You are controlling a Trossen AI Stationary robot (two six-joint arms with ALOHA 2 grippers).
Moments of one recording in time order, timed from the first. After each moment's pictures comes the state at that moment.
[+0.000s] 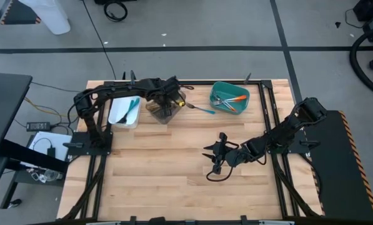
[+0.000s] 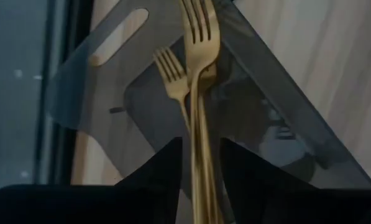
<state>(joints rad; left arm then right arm) 0.44 1.80 1.35 -0.75 -0.22 0.30 0.44 1.55 0.59 0.39 0.64 0.35</state>
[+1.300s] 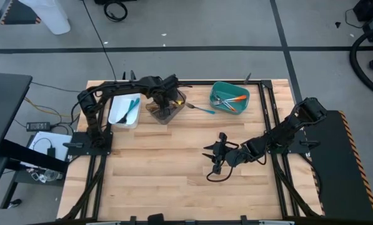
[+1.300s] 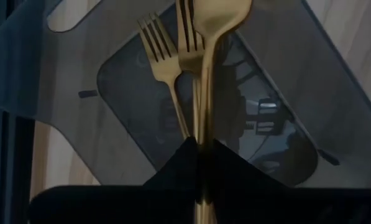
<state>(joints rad) 0.51 1.86 1.35 -0.77 -0.10 0.32 0.44 1.55 0.59 0.39 0.64 0.32</state>
